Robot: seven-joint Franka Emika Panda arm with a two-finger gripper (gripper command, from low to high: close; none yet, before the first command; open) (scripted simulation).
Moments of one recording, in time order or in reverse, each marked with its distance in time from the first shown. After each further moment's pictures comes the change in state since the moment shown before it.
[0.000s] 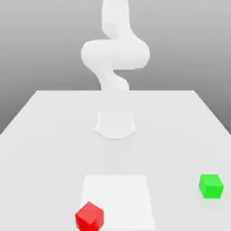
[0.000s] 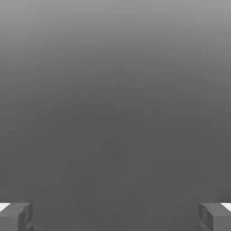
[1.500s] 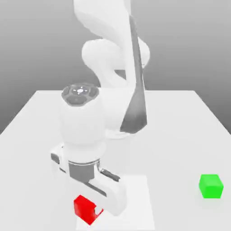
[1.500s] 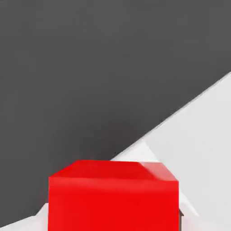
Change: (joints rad) arm -0.046 0.929 0.057 -0.131 -0.013 0.330 0.411
